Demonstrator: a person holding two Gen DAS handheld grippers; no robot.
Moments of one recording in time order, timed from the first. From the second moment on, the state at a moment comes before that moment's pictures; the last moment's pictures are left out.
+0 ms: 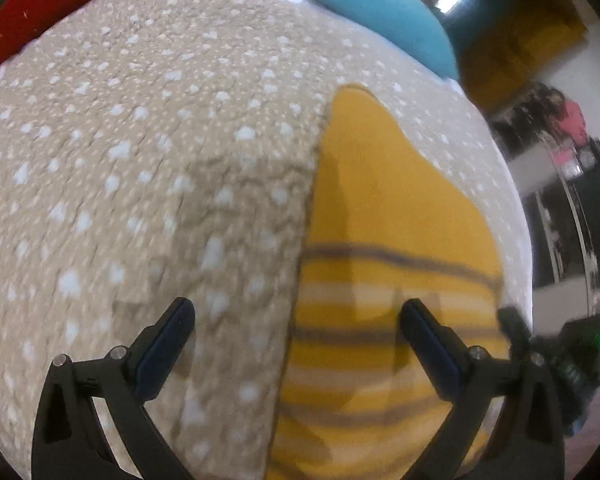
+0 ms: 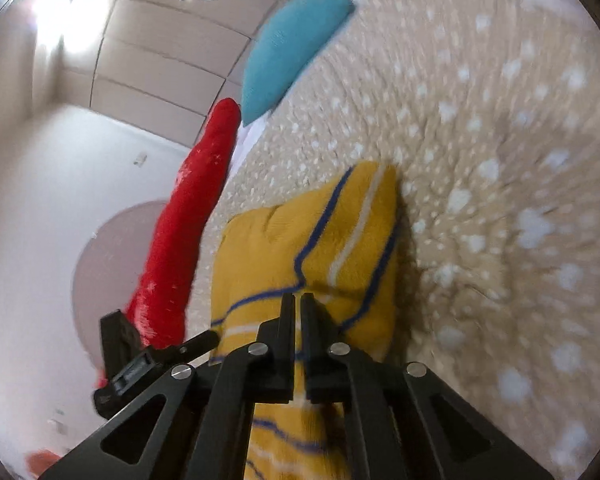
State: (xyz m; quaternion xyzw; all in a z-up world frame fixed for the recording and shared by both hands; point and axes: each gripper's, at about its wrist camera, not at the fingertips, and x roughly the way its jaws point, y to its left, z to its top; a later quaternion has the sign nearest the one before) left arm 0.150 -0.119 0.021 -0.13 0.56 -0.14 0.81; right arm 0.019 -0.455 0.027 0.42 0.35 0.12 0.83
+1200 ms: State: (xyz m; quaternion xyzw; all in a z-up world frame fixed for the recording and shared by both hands) left arm -0.090 -0.094 0.070 -0.01 0.42 -0.13 0.90; right arm -0.156 -0.383 0.038 0.25 0.36 0.01 0.90
